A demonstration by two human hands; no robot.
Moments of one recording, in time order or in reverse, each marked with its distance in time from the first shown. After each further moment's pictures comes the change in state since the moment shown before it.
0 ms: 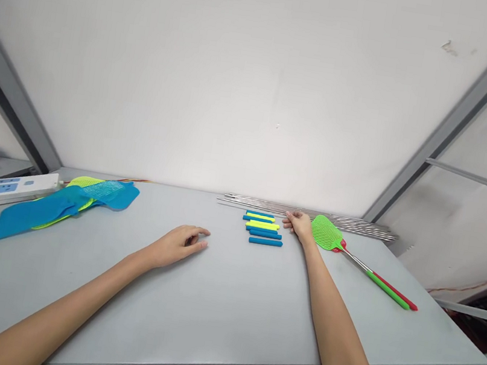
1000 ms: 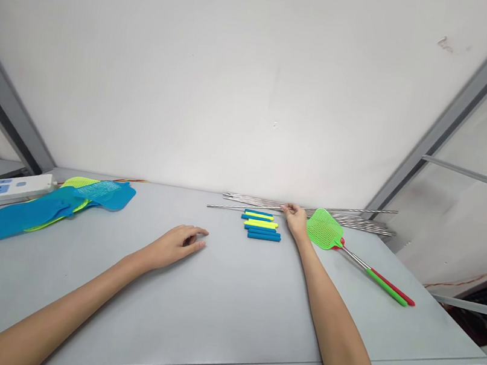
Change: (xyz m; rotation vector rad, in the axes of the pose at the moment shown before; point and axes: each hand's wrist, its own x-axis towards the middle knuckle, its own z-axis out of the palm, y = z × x) left_hand 0.001 -0.003 0.002 -0.020 0.008 0.014; right_hand -0.009 -0.019 0.012 -0.100 0.155 -0.305
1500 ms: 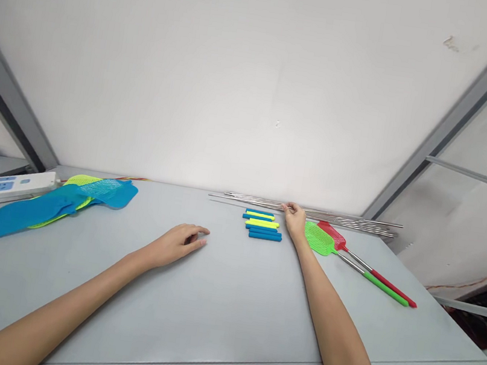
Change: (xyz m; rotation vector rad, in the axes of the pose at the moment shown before) left_hand 0.000 0.001 0.000 0.025 -0.008 -0.007; right_hand -0.001 0.002 0.008 -0.003 0.092 -0.039
